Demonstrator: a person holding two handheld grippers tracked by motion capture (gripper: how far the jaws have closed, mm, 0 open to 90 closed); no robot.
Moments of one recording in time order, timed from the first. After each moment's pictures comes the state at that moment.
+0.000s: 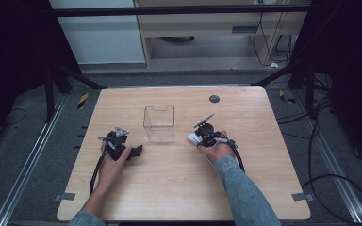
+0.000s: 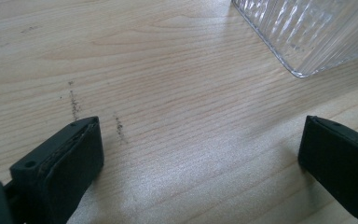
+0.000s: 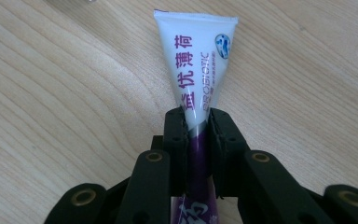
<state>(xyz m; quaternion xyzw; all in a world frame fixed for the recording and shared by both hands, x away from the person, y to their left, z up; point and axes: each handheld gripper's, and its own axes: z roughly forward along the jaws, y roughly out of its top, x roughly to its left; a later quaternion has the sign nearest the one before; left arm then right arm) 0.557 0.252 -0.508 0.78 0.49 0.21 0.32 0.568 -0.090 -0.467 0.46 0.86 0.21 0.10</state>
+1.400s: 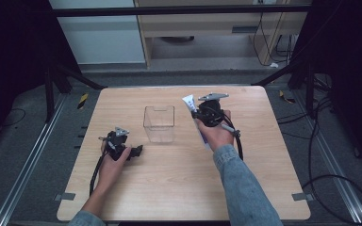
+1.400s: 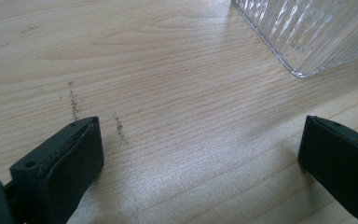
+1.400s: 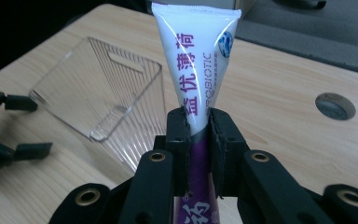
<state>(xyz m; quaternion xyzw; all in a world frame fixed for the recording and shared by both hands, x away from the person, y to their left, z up) 0.558 0.252 -0.508 0.78 0.49 0.21 0.32 0.573 -0.090 -0.373 0.45 0.76 0.42 0.20</state>
